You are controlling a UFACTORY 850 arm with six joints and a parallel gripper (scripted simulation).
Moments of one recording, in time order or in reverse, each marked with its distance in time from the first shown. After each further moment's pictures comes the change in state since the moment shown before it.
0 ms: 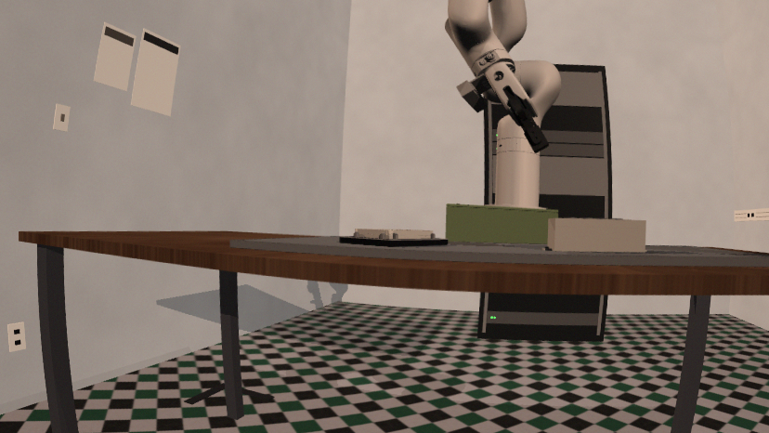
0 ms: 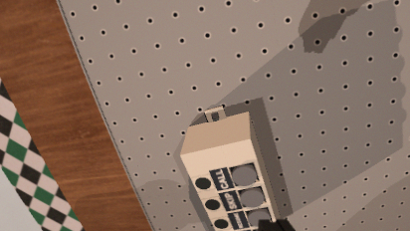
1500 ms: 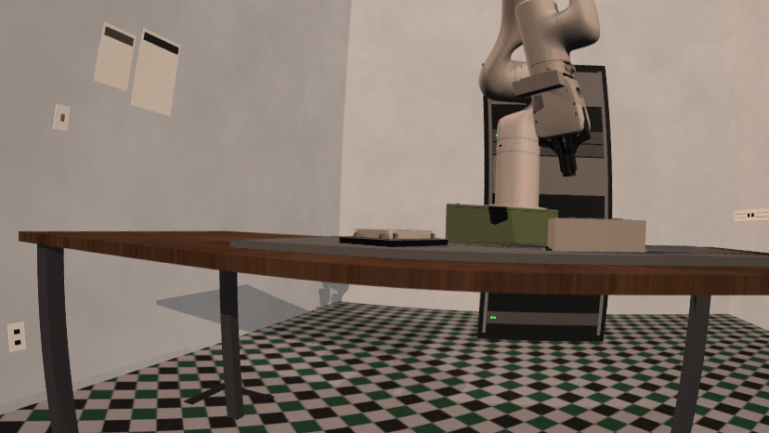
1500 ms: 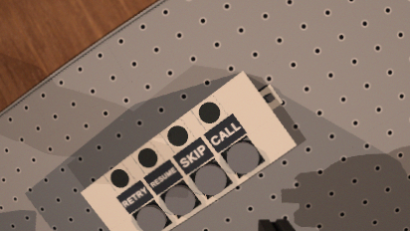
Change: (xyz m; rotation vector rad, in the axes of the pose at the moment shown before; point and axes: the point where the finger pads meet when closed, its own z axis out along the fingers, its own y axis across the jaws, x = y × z) arm -0.029 0.021 0.064 -0.396 0.204 -1.192
